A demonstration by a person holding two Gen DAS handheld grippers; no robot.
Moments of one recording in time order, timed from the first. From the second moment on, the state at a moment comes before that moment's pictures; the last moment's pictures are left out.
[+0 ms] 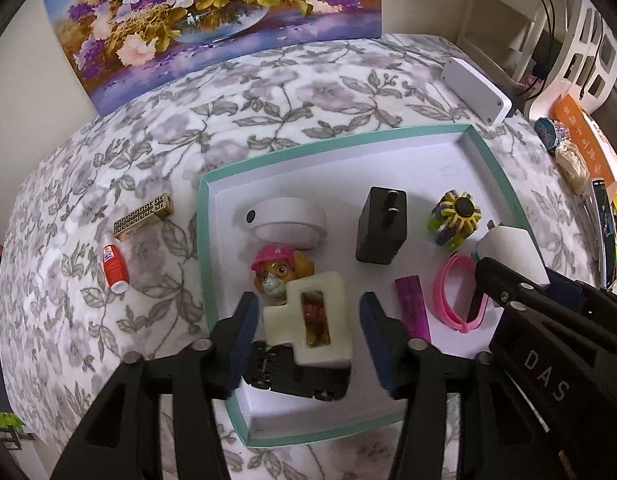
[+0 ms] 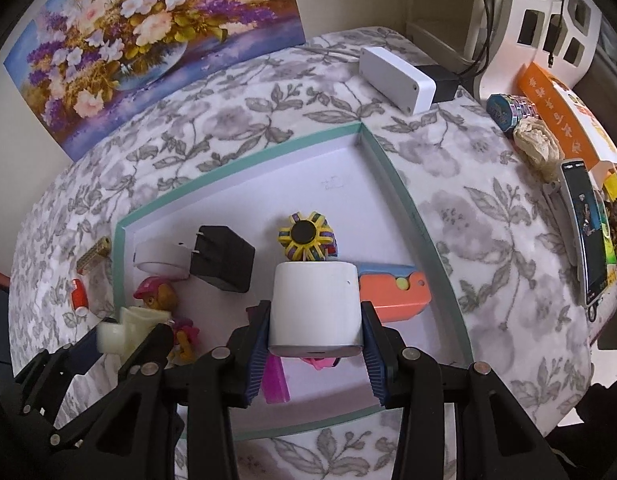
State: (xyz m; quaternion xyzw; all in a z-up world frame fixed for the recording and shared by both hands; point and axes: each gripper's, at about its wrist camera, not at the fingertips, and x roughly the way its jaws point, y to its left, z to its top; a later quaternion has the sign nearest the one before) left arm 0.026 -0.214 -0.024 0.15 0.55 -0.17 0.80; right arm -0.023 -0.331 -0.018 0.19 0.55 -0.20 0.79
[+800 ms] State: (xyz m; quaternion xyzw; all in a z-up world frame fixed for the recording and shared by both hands) left arm 0.071 -0.125 -0.026 0.03 0.58 -0.06 0.81; right arm -0.015 -0.317 -0.013 0.16 0.55 -0.20 0.80
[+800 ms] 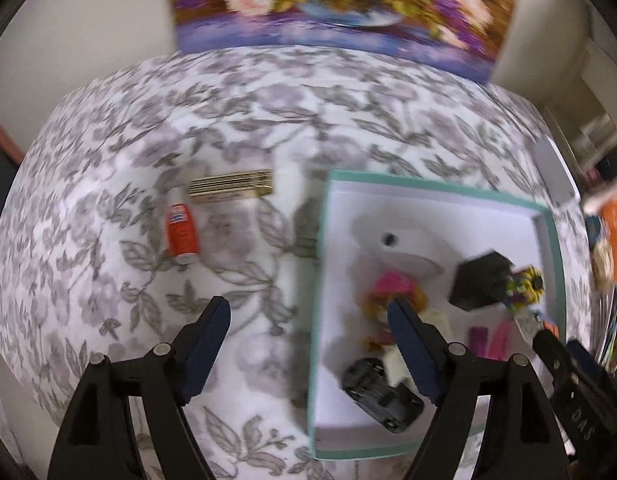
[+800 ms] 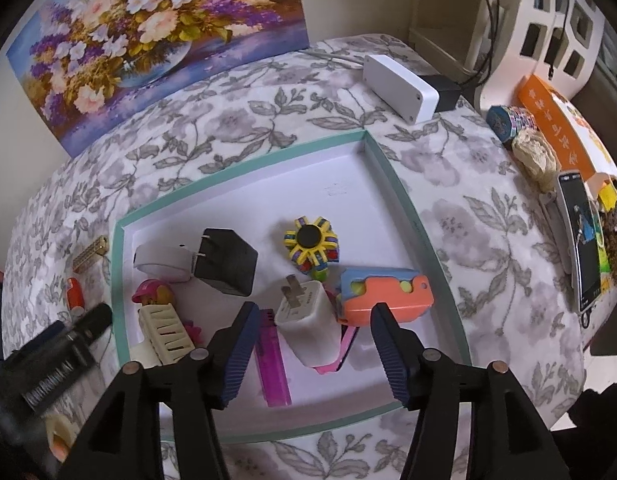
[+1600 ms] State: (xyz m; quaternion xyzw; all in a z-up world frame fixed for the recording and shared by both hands) left arm 0.107 0.029 -0.024 -0.08 0.58 0.11 0.81; right arm 0.015 -0.226 0.005 0.12 0.50 -0.11 0.85
